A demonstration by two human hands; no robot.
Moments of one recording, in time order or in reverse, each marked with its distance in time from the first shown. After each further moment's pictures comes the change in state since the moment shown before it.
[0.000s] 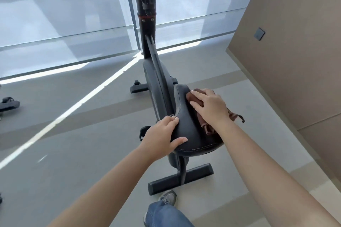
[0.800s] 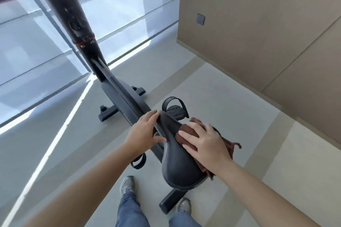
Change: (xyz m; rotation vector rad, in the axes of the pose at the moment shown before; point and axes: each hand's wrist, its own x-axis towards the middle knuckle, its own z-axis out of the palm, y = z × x) left_hand 0.136 -0.045 -0.042 0.077 -0.306 0.203; right_hand -0.049 -0.012 0.004 -0.088 0.235 0.011
